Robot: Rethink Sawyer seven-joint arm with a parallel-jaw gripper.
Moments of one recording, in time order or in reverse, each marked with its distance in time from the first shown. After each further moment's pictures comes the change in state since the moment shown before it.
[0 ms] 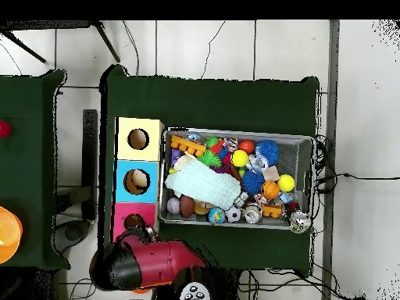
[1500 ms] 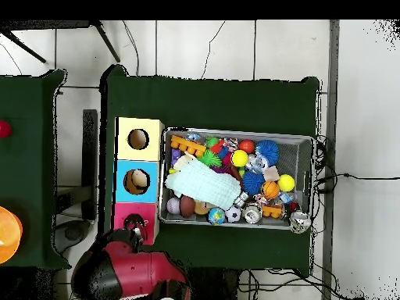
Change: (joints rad) arm 0.167 0.005 -0.107 0.000 0.094 -0.158 0.006
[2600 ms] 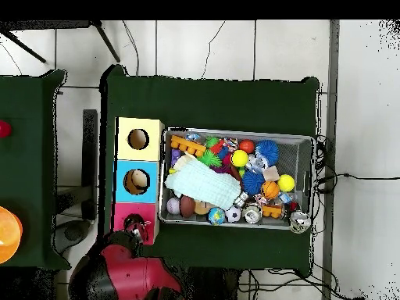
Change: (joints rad) arm 0.087 0.022 -0.087 -0.014 0.010 -0.061 0.000
